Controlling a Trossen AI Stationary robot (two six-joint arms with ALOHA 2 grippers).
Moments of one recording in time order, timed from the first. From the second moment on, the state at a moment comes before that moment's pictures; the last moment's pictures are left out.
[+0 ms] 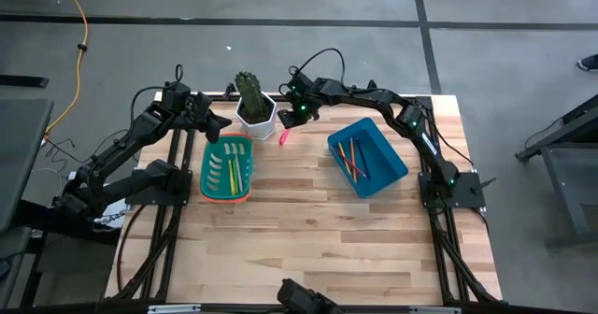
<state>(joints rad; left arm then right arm) 1.17 0.81 0.58 -0.46 0.60 -0.08 -0.54 2.35 1.93 -0.60 -0.52 0.58</state>
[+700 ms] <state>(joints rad) 0.90 0.81 0.58 -0.36 0.57 -0.09 -0.53 2.35 2.06 -0.58 -0.51 0.55</state>
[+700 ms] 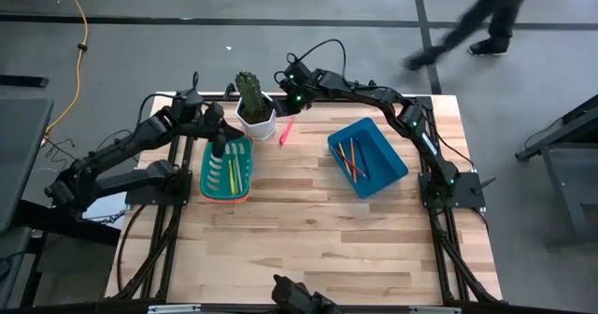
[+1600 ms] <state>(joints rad) 0.90 0.78 0.58 -0.36 0.56 -0.09 -0.48 2.39 2.06 -0.41 -0.60 0.62</state>
